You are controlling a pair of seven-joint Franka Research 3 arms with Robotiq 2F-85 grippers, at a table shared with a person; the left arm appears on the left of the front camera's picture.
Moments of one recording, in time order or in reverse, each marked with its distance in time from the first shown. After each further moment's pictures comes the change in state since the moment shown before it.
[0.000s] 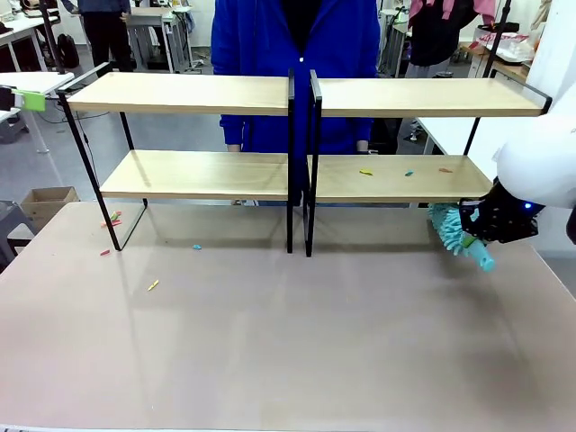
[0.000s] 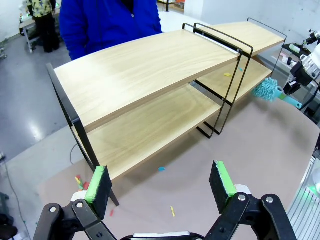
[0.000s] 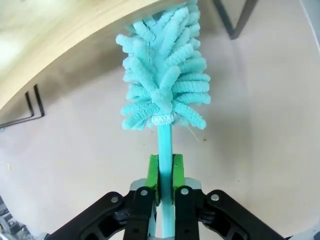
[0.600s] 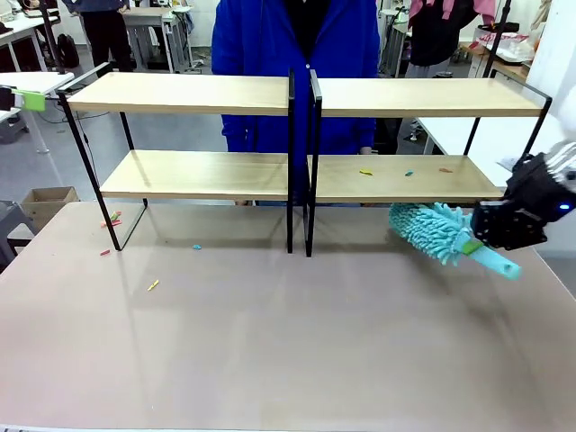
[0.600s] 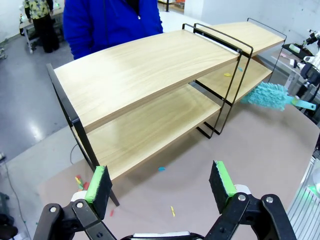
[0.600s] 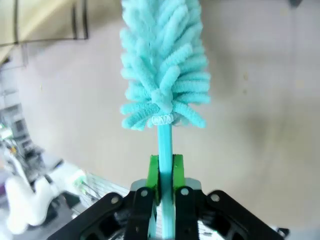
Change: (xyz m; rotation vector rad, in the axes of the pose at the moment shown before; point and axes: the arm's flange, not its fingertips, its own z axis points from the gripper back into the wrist) left arm 0.000 0.000 0.000 0.000 0.000 0.000; right arm -0.021 -0.035 0.038 0.291 0.223 0.184
